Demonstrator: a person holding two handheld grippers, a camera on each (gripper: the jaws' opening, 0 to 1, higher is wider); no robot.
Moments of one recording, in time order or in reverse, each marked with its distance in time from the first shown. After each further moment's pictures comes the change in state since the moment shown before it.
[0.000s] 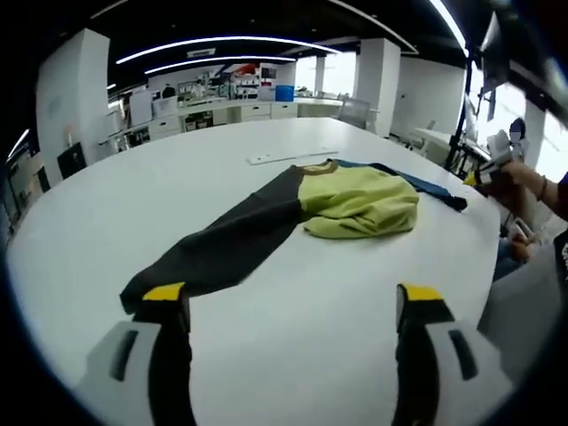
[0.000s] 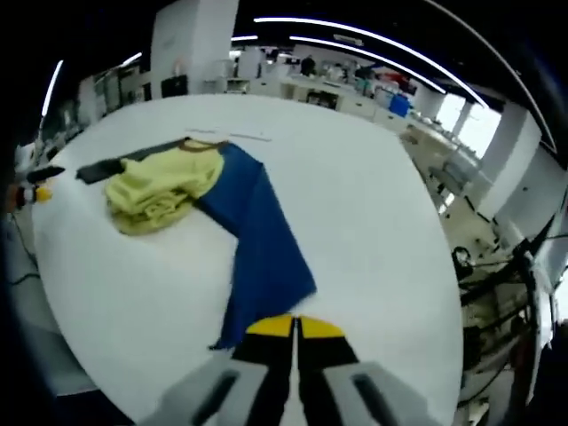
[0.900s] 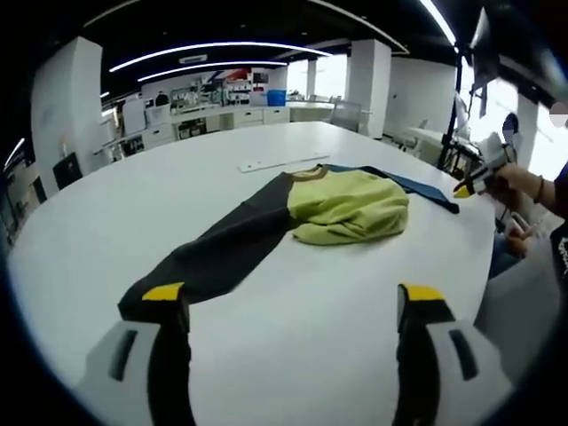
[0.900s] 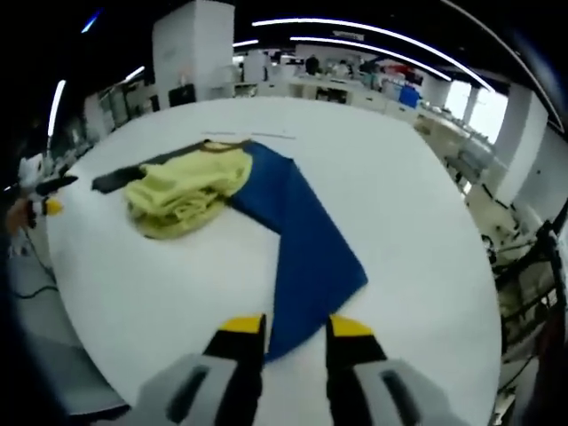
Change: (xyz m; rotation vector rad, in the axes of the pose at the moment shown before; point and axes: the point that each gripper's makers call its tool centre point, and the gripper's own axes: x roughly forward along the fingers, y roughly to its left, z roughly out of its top) left arm -0.003 -0.005 0.008 0.038 -0.027 -0.021; right arm 0.012 0.062 -0.020 0.088 0.004 0.137
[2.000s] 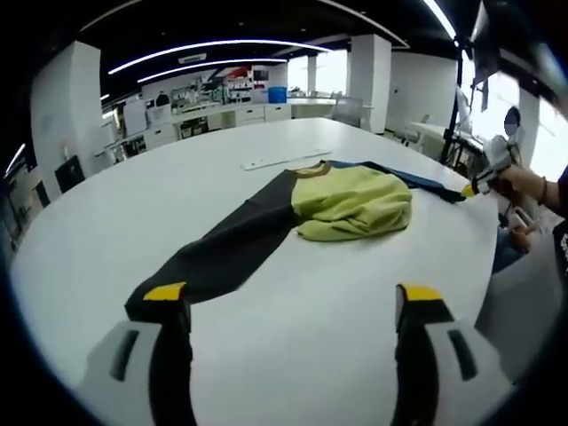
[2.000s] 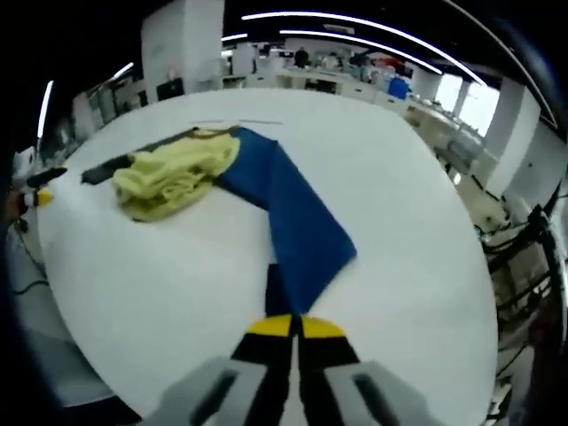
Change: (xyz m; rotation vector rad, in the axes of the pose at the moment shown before) left arm -0.002 0.007 -0.001 0.017 0.019 0.019; right arm -0.012 -0.022 -0.012 -0.003 0.028 -0.084
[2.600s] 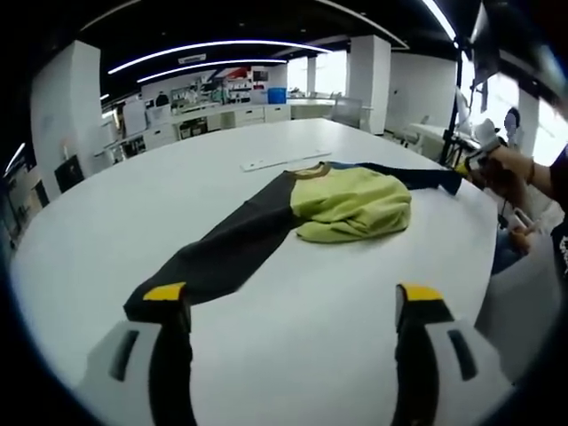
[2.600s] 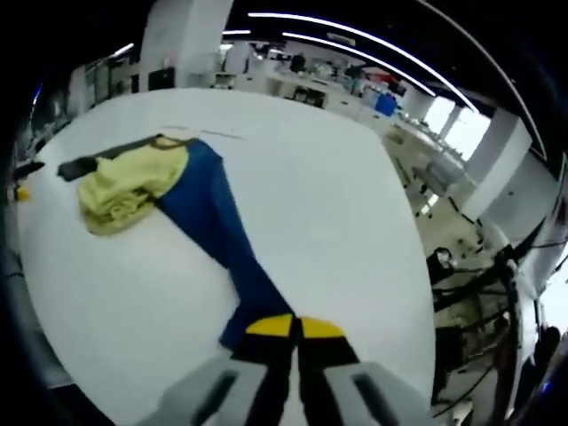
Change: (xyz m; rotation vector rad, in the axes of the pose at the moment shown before) left arm 0.001 -0.006 0.003 -0.004 -0.003 -0.002; right arm 0.004 -0.086 0.041 -0.083 -0.002 -0.144
